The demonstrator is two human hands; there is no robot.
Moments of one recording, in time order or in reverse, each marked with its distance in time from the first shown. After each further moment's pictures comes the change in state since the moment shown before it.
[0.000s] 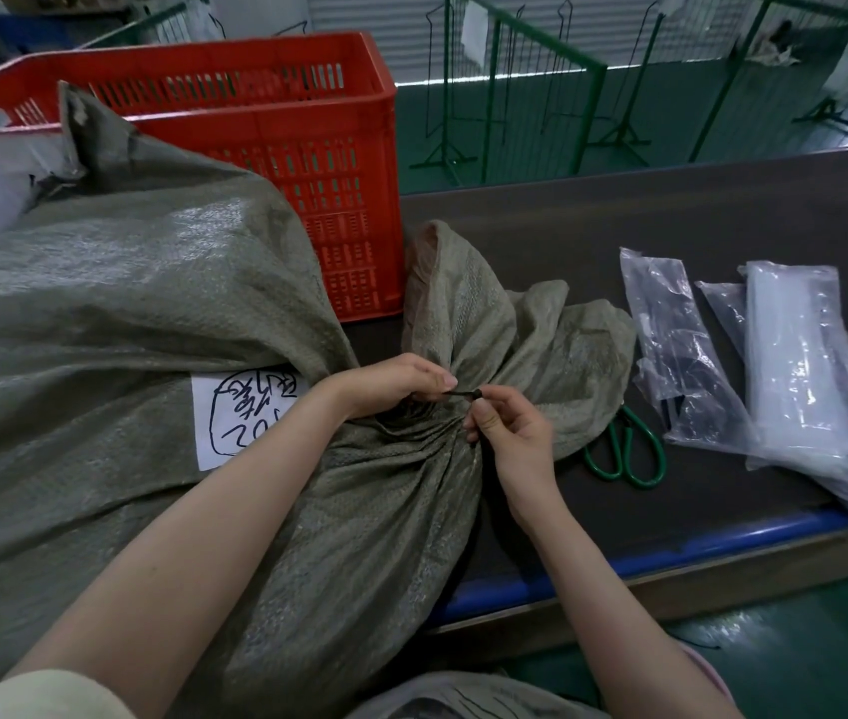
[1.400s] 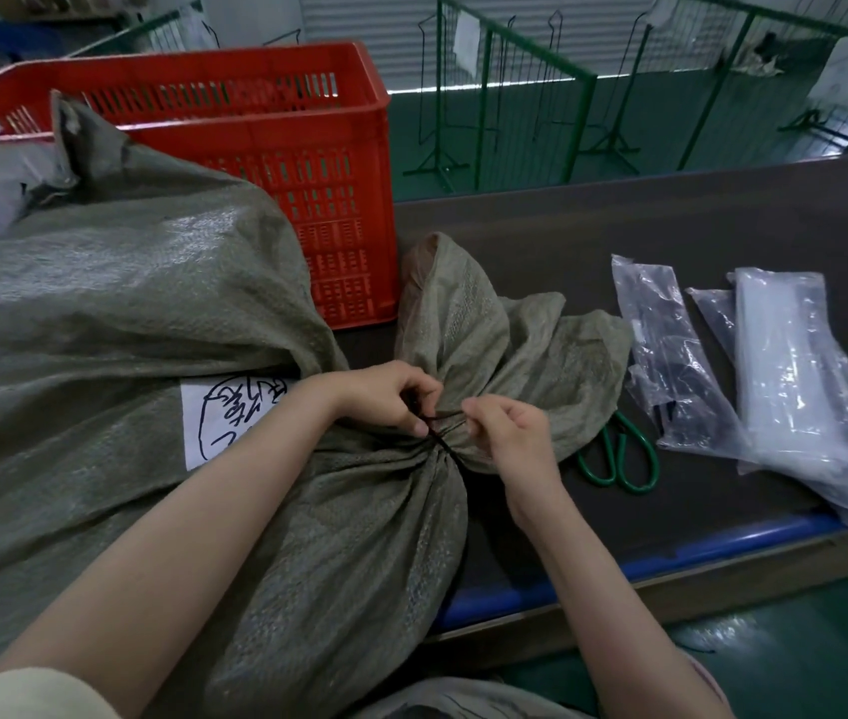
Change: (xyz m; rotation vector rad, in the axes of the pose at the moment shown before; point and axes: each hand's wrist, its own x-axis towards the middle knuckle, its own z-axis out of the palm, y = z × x) left_hand -0.006 0.012 -0.009 0.623 -0.048 -0.024; right_hand -0.005 -0.035 0.009 -0.180 -0.023 0.133
